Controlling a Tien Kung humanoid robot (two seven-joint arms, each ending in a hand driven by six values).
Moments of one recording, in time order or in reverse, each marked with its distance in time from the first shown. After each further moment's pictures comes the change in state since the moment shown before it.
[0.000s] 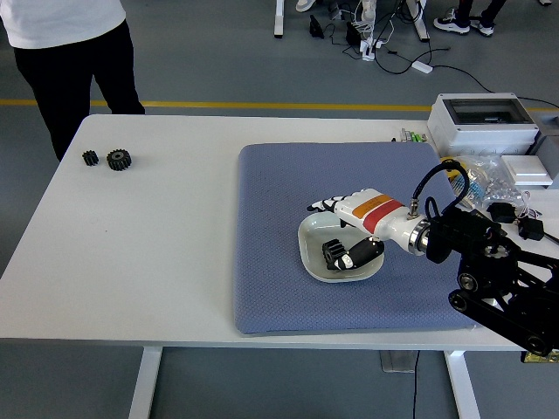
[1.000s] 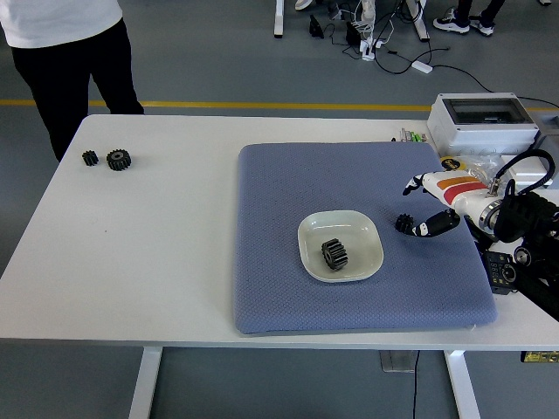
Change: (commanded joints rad) left arm 0.003 0.000 0.007 0.000 -0.001 0.002 0.002; right arm -0.014 -0.037 0.083 -0.335 0.039 0.056 -0.043
